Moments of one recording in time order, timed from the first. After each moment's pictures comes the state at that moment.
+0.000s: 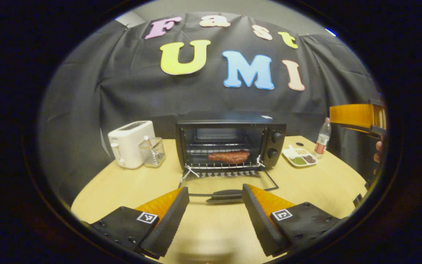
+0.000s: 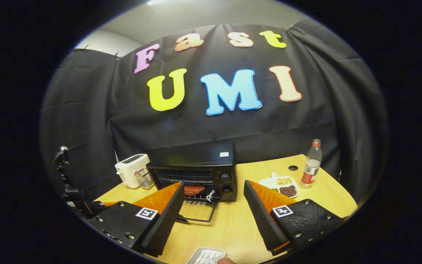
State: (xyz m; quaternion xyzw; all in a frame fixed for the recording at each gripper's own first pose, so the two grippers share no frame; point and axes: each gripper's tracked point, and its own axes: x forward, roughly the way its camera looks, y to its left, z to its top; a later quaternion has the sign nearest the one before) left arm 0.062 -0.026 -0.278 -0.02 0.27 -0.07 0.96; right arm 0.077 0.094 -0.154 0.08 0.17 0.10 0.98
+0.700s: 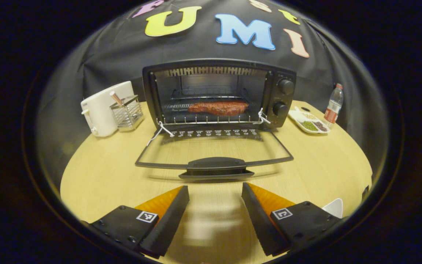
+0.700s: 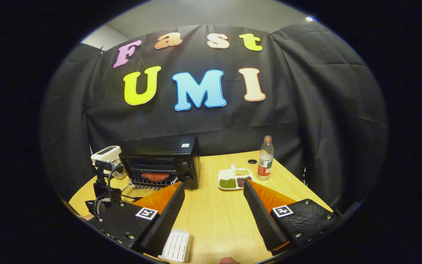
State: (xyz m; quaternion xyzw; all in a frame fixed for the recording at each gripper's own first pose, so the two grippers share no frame) left arm 0.082 -0.067 -0.398 0.00 0.40 -0.08 0.91; right arm 0.018 0.018 -0.155 0.04 0.20 0.00 0.98
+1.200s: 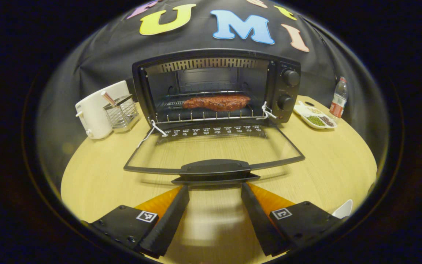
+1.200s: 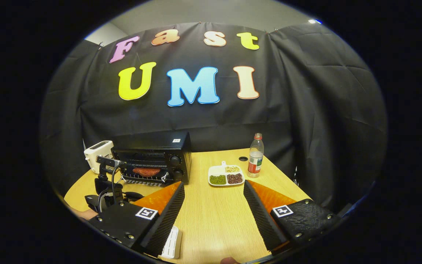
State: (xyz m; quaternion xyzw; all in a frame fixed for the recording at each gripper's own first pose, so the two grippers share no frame) left arm 0.097 -0.070 -0.412 0.01 0.40 -0.07 0.92; right arm 0.013 0.000 -0.158 0.03 0.21 -0.02 0.98
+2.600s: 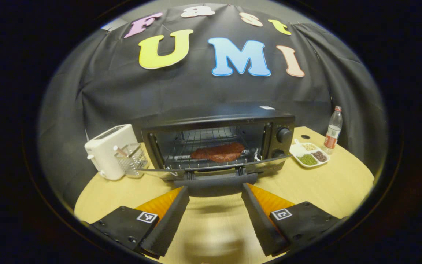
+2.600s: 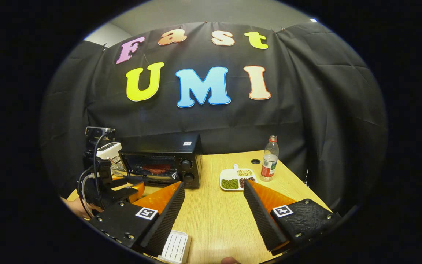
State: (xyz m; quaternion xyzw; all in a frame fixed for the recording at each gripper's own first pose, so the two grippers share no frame) left arm 0.135 -0.063 -0.305 0.03 0.26 -0.08 0.96; right arm 0.032 0.028 -0.165 0.03 0.20 0.02 0.98
